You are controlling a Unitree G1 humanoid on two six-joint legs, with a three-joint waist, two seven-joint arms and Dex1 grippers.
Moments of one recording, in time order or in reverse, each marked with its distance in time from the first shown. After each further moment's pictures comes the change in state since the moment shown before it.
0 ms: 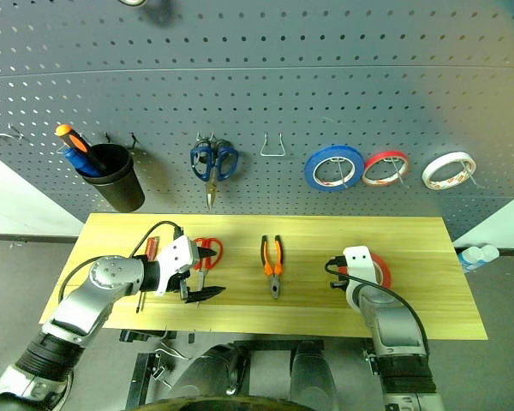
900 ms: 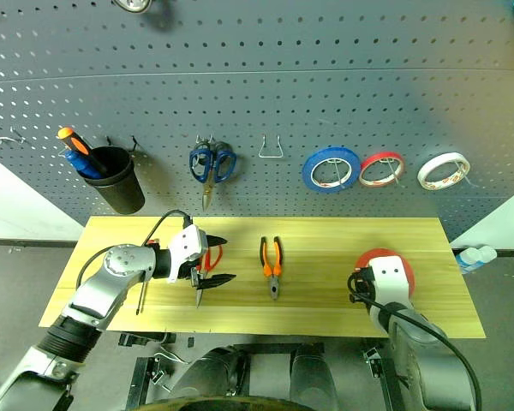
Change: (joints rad) left arm -0.094 -0.068 -0.017 0.123 0.005 -0.106 -0.011; right arm 0.347 -0.043 -0.154 -0.473 0.110 -0.064 0.094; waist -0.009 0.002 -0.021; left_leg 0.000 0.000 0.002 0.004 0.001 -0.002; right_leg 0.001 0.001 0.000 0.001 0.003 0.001
